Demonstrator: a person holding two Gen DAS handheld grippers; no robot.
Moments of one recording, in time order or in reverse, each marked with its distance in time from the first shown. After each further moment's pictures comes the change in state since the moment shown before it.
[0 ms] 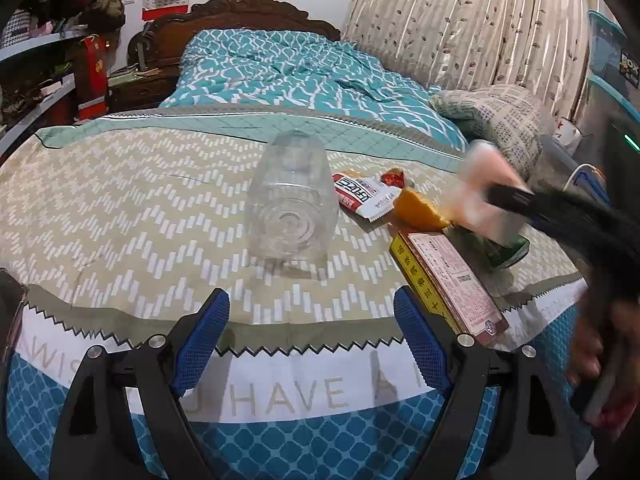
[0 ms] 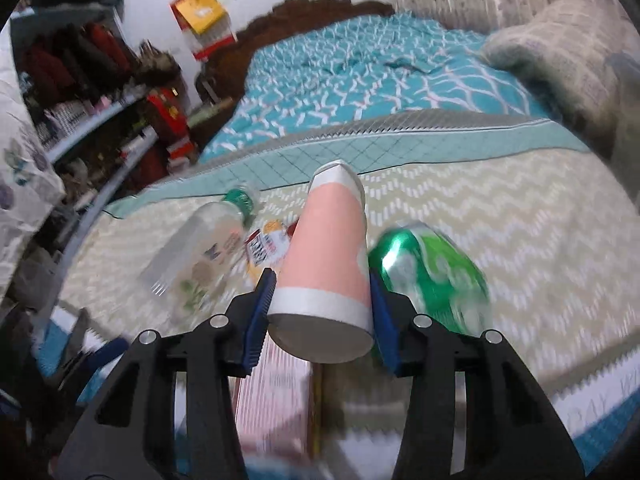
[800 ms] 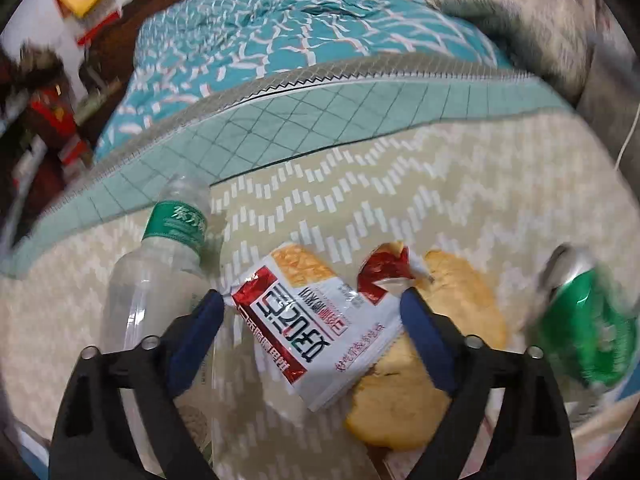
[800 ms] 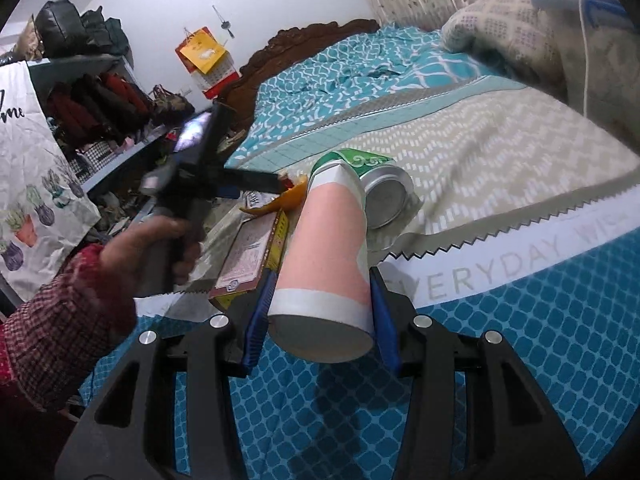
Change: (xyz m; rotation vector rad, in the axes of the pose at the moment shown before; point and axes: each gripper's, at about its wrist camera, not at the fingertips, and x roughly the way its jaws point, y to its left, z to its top) left arm 0.170 -0.101 0.110 0.317 0.294 0.224; right arm -0.083 -0.063 -0.102 0.110 -0.088 0.112
